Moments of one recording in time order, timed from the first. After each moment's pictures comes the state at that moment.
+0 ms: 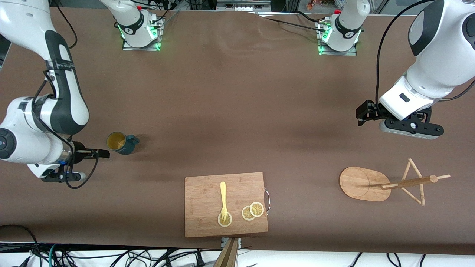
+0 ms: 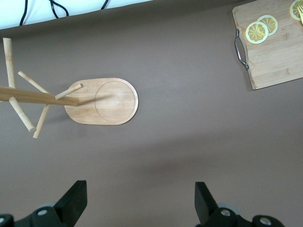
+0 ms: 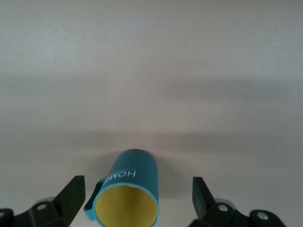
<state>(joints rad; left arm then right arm) -0.01 0.18 -0.20 -1.54 0.07 1.79 -0.05 -0.03 0.63 0.03 -1.43 0.00 1.93 -0.02</state>
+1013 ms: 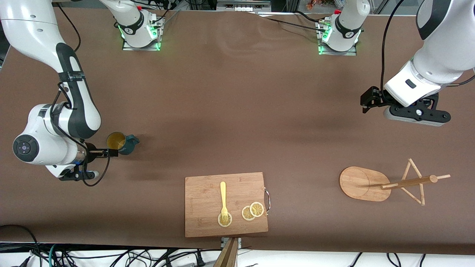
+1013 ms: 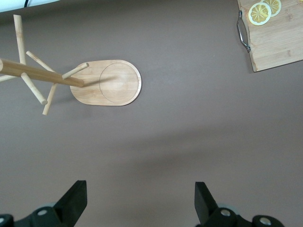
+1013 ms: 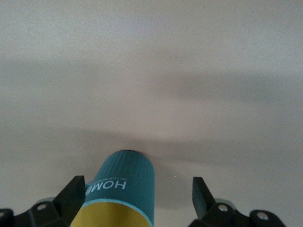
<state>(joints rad) -0.01 0.12 -0.20 -1.54 0.07 1.67 -0.05 -0.03 0.65 0.02 -1.51 0.00 2.00 -0.09</state>
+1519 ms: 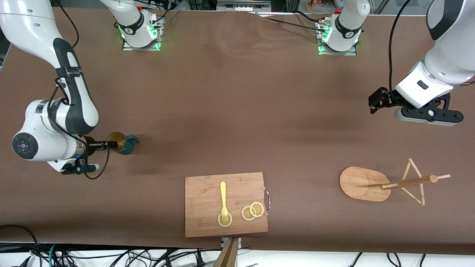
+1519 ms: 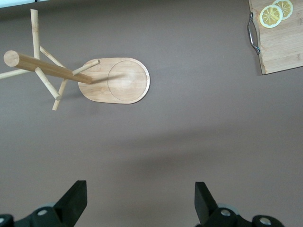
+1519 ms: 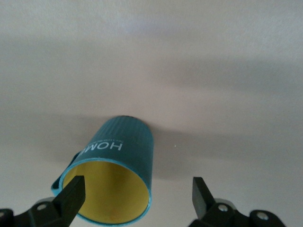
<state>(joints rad) 0.01 0.12 -0.19 -1.54 0.07 1.67 -0.05 -0.04 0.61 0.02 -1.59 0.00 1.93 -0.11</state>
